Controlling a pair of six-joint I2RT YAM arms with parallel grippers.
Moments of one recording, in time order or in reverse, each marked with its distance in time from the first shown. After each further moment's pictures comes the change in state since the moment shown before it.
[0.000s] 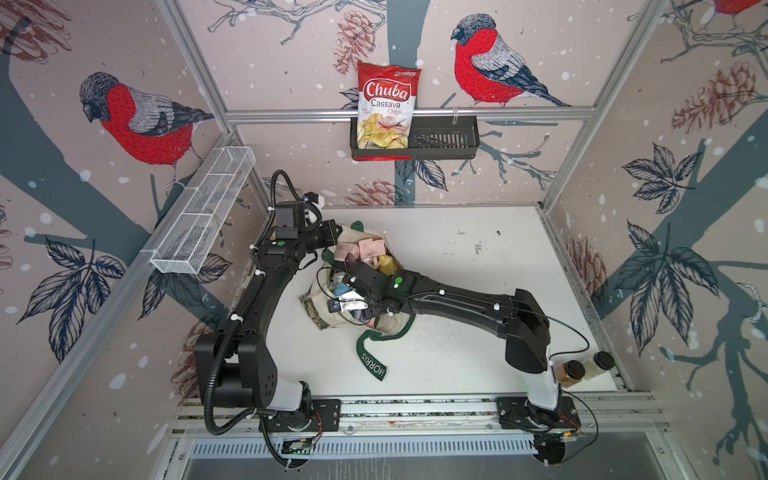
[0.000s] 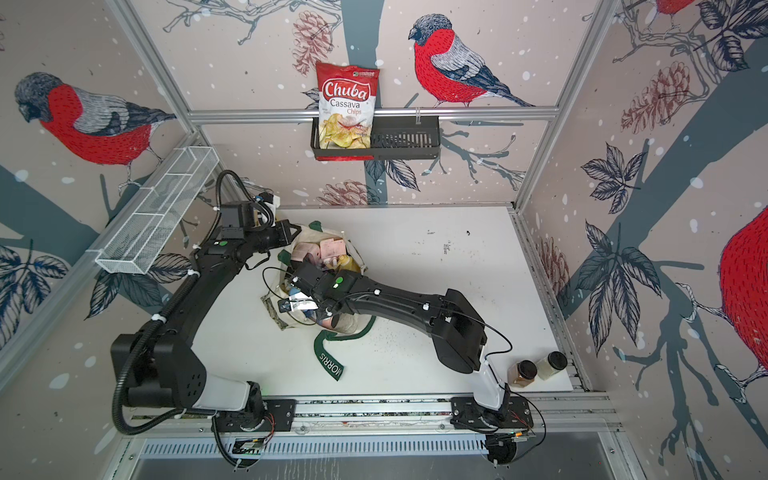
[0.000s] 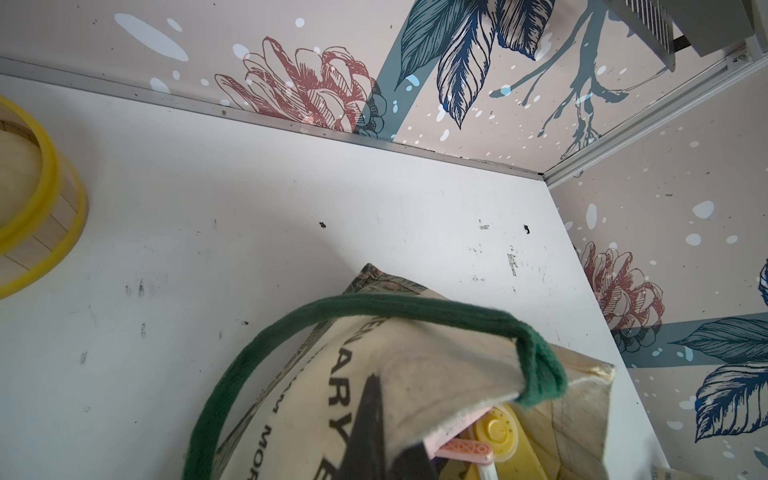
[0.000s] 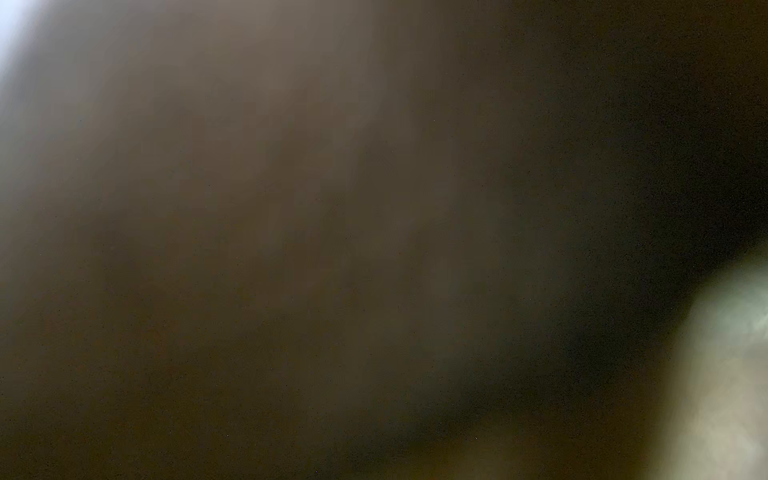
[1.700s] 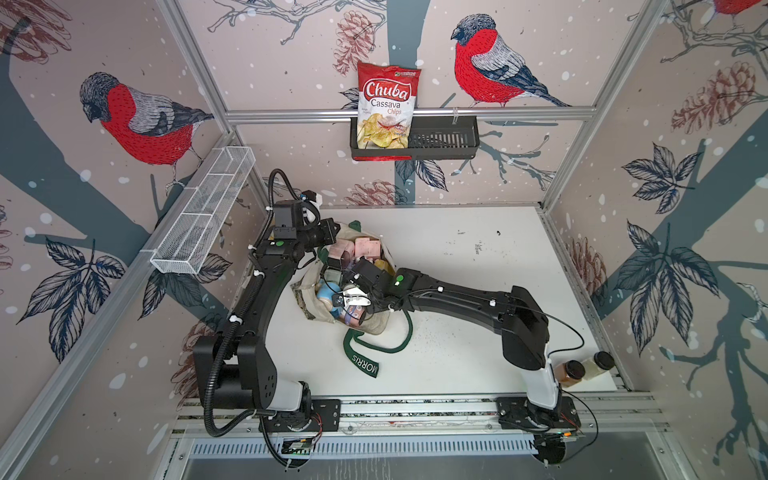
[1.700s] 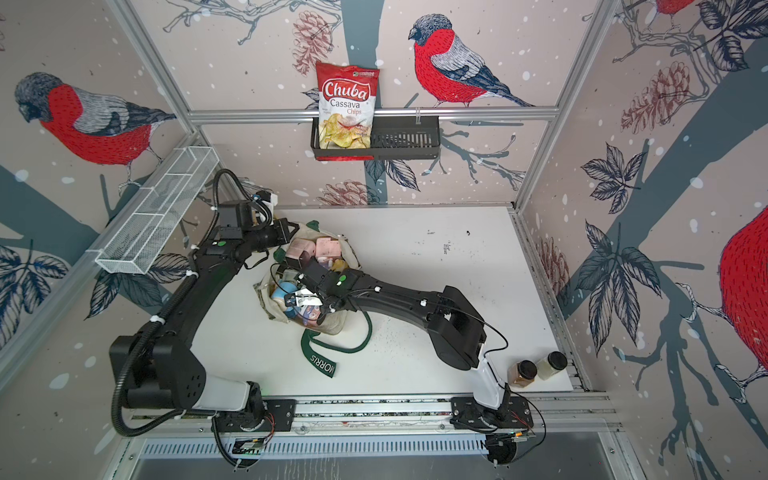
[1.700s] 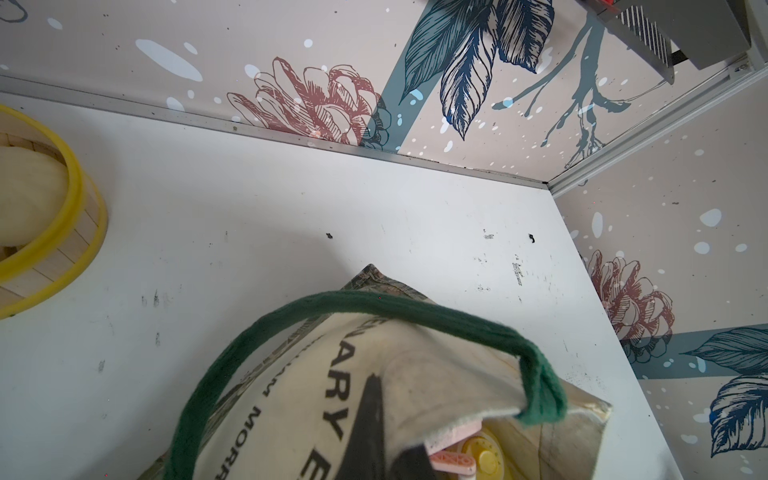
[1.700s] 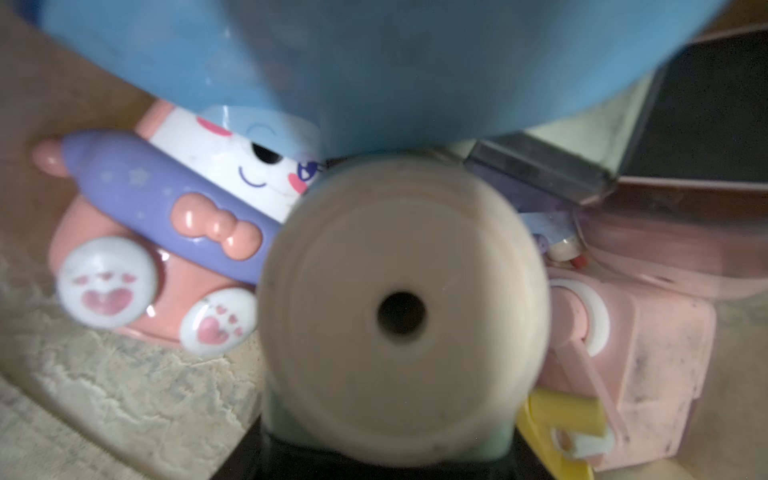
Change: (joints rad) left arm 0.003 -0.005 0.002 0.016 -0.016 0.002; right arm -0.026 -0.011 -0.047 0.045 -0.029 0.043
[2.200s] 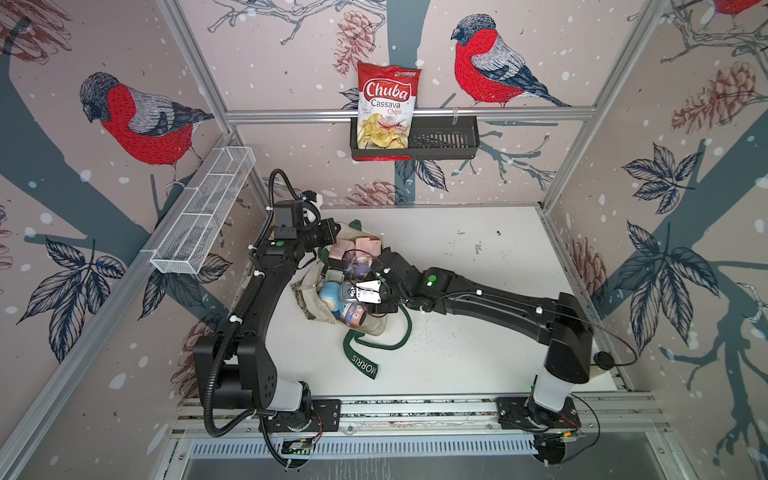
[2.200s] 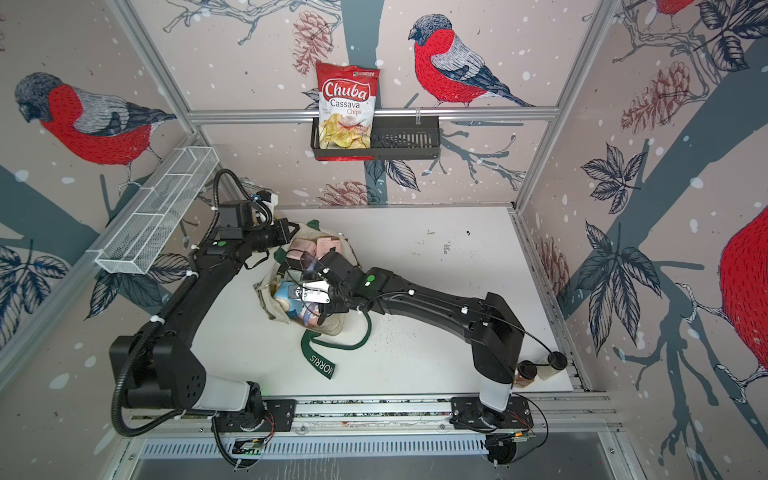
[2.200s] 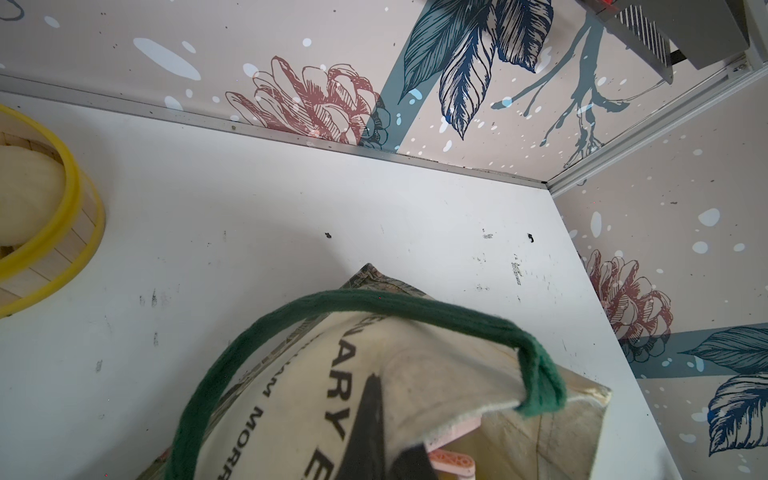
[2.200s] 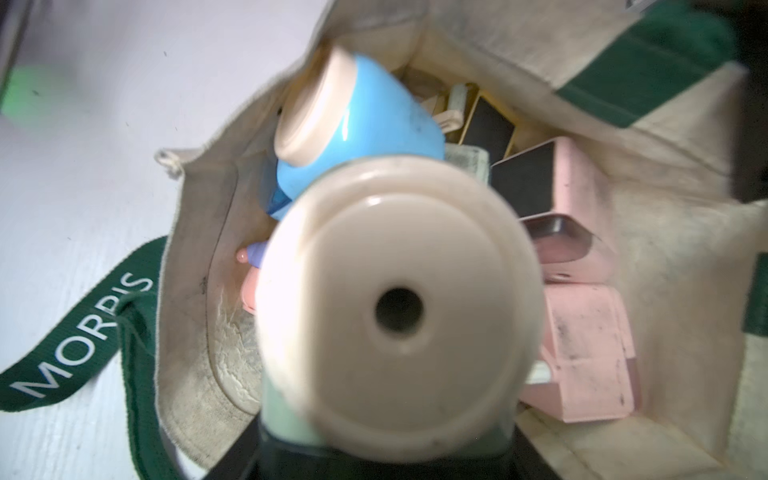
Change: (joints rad) left arm 0.001 0.000 0.001 -0.001 0.000 0.000; right arm -0.047 -0.273 -0.233 0.196 -0.293 0.151
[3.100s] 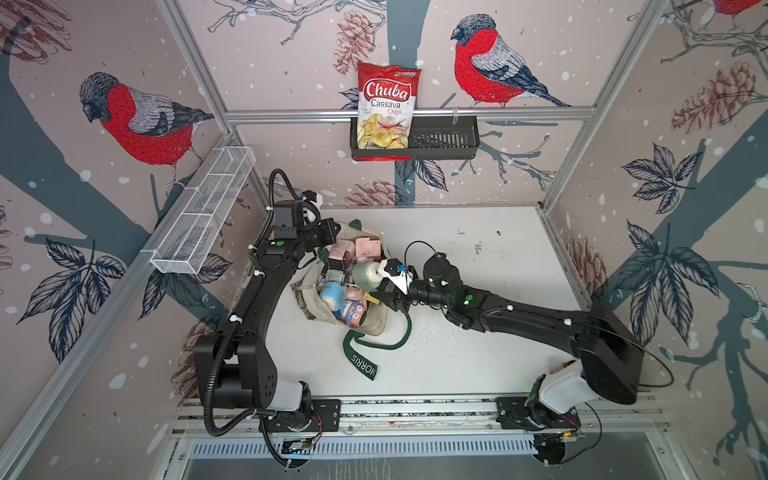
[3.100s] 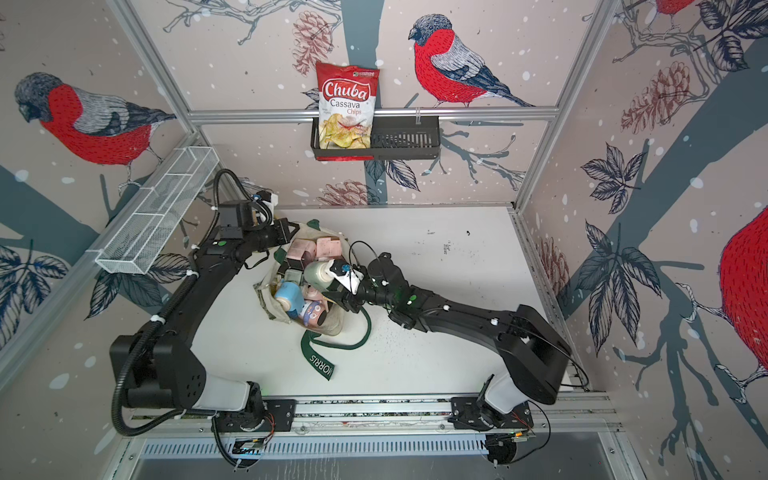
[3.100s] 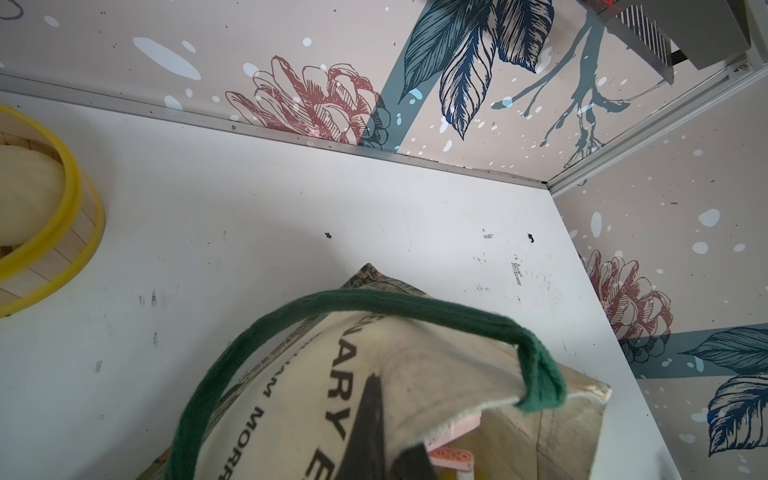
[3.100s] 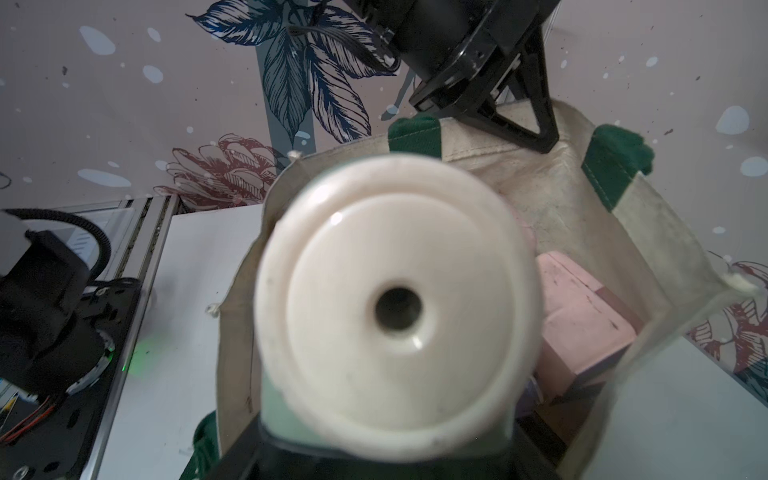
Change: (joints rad) left arm 0.000 0.003 0.001 0.000 0.000 -0.001; right arm -0.128 -0.191 -0.518 0.800 -0.269 0.512
